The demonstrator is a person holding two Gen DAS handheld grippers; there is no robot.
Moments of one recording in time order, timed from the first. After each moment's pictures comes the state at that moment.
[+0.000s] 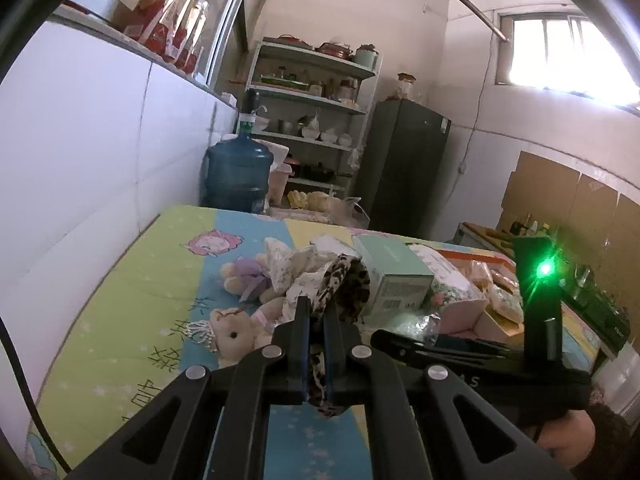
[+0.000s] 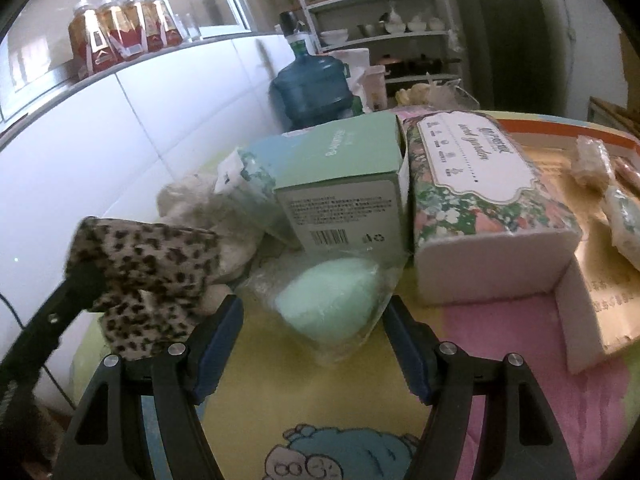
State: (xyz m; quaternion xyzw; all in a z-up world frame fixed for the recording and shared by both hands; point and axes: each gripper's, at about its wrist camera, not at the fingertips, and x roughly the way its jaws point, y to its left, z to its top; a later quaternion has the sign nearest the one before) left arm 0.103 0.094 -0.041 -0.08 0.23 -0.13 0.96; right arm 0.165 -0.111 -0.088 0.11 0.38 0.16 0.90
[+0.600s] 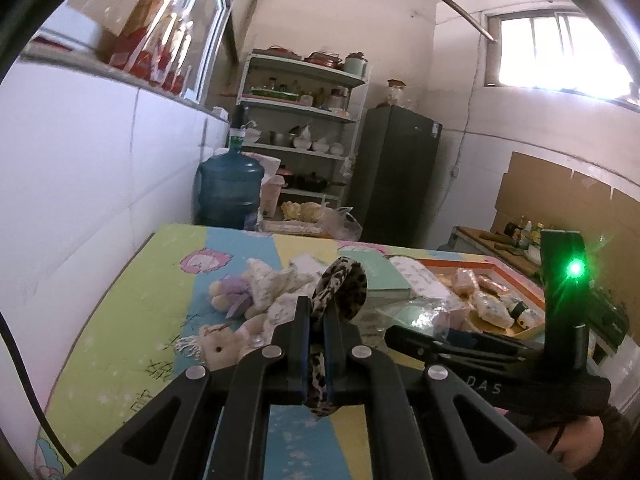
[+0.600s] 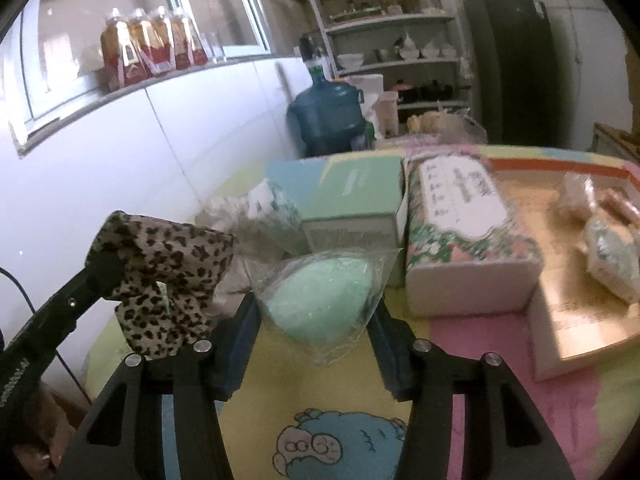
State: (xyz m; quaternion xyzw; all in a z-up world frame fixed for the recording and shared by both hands) left arm 0.092 0.075 -0.021 -0.07 0.21 -0.15 0.96; right arm 0.124 -0.128 -0.055 0.09 0.32 0.17 0.93
